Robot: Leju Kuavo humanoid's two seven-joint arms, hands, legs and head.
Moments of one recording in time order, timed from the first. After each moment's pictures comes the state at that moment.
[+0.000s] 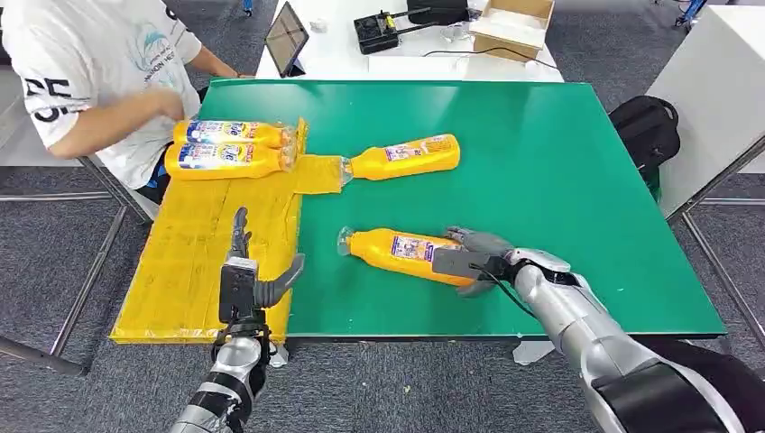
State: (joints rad) left arm -0.30 -0.25 -0.20 -0.93 -0.20 0.47 -0.70; right arm -0.73 -0.15 0.48 -0.51 0.67 0.21 -0.25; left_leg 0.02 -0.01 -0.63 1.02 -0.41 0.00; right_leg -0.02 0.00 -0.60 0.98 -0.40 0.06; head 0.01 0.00
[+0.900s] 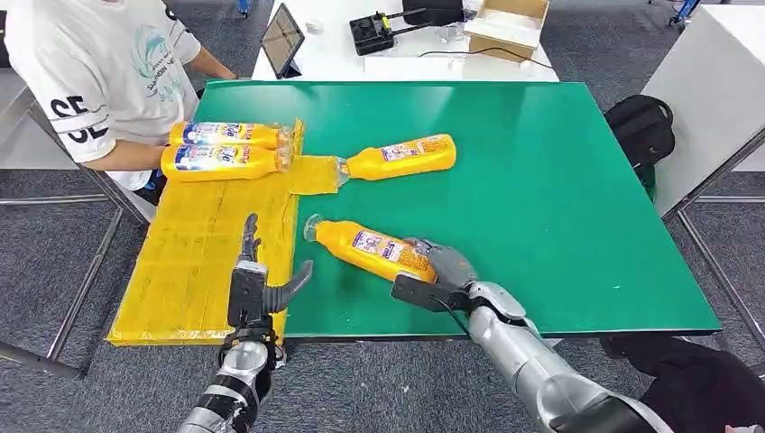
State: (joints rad) left arm -0.30 -0.26 -0.20 -0.88 -0.21 0.46 -0.70; right arm -0.58 0.02 0.47 -0.50 0.63 -0.14 -0.28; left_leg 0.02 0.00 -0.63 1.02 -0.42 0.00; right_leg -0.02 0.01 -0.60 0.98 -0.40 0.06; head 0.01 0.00
